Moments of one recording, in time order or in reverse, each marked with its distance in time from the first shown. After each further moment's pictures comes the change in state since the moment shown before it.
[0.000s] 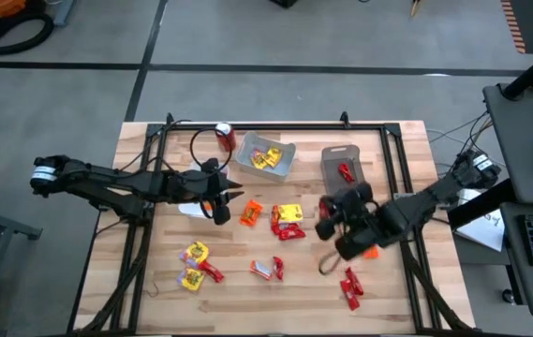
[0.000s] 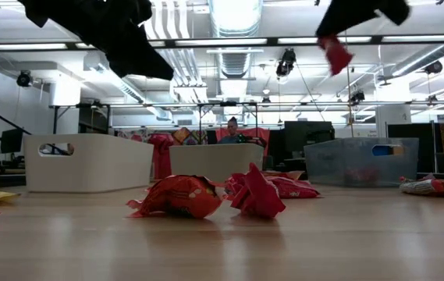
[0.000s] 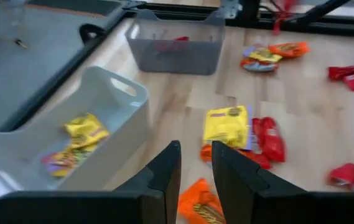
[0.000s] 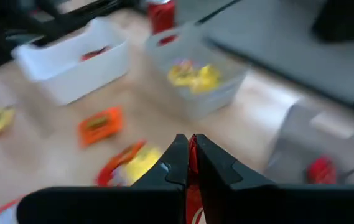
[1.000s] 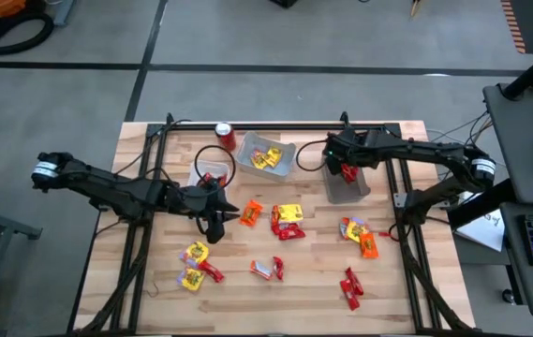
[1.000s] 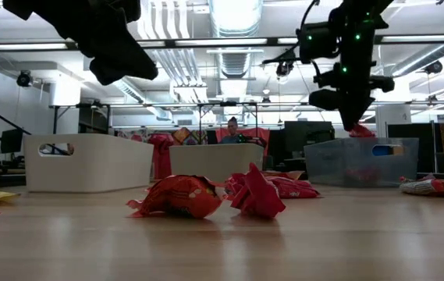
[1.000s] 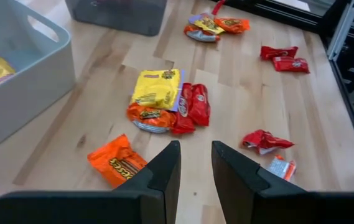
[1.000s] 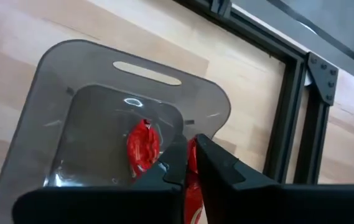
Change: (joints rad) left arm -0.147 0.000 0.000 -0.093 0.087 -0.269; right arm -0.874 0.000 -0.188 -0.022 -0.435 -0.429
